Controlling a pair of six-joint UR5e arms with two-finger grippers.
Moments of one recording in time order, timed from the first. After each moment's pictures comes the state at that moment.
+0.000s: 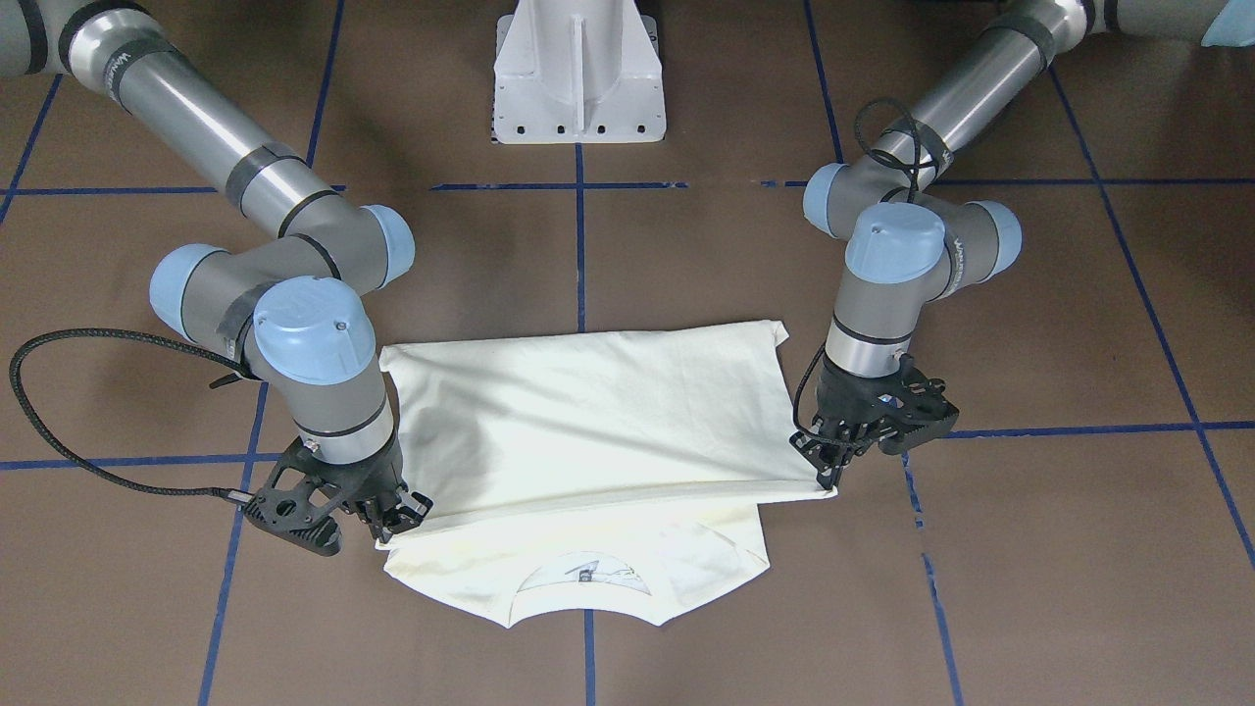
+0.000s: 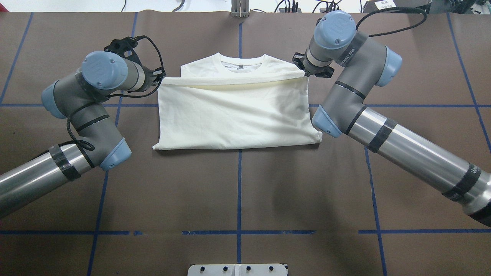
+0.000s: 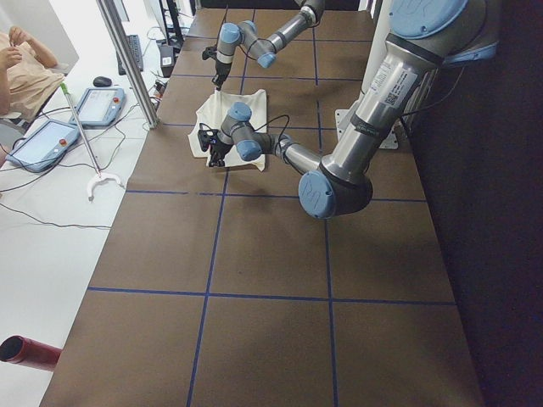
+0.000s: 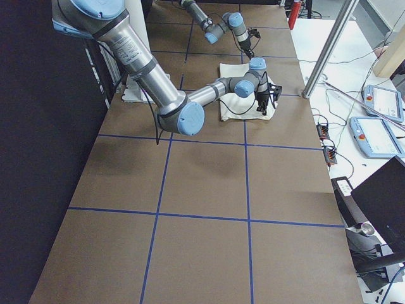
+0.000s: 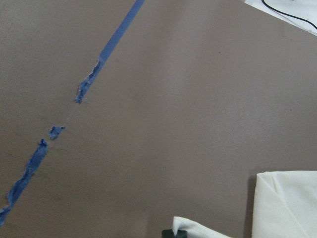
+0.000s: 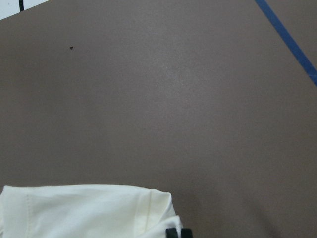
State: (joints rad) left arm -0.75 -2.14 -1.33 -2.16 -1.64 -1.49; right arm 0.80 -0.78 1.15 -1.22 1.79 1.41
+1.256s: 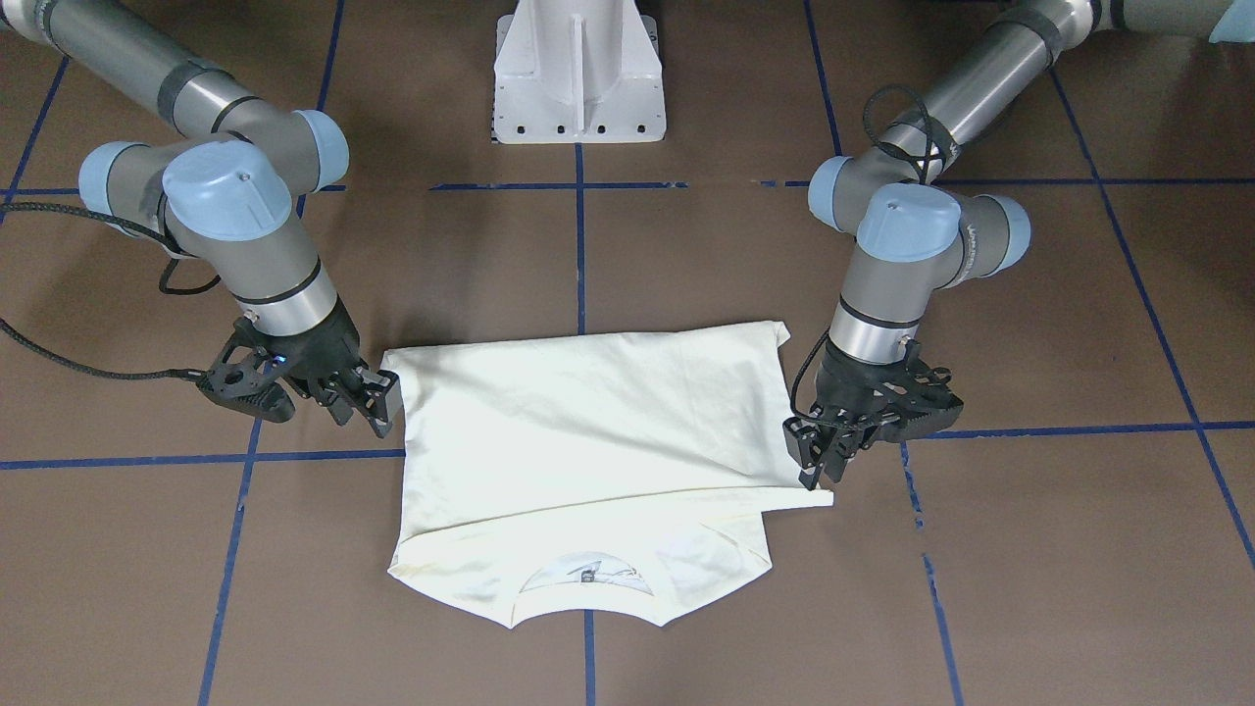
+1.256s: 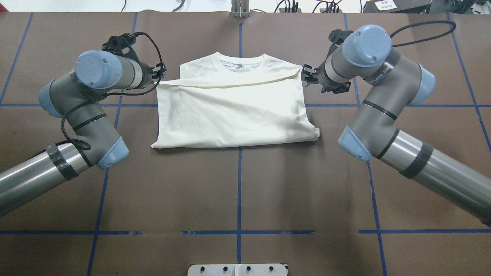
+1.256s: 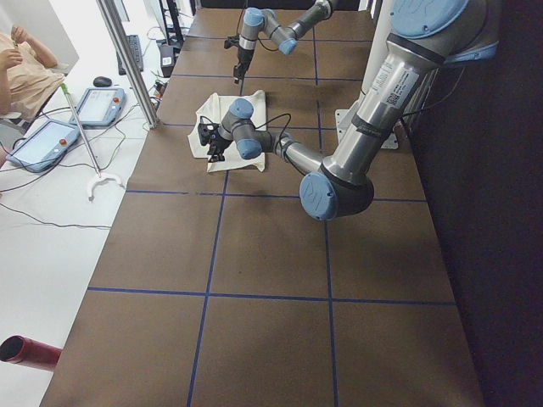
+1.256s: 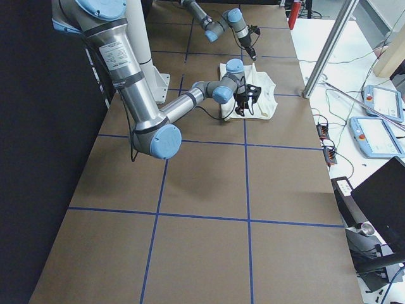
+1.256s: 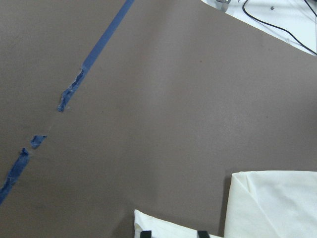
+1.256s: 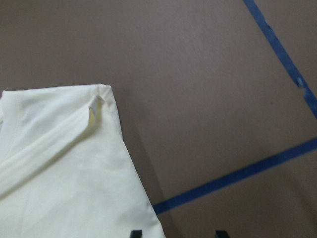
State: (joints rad) left arm -0.76 -2.12 -1.38 -2.23 -1.65 -1.43; right arm 0.74 -1.12 1.63 -1.22 1.86 1.54
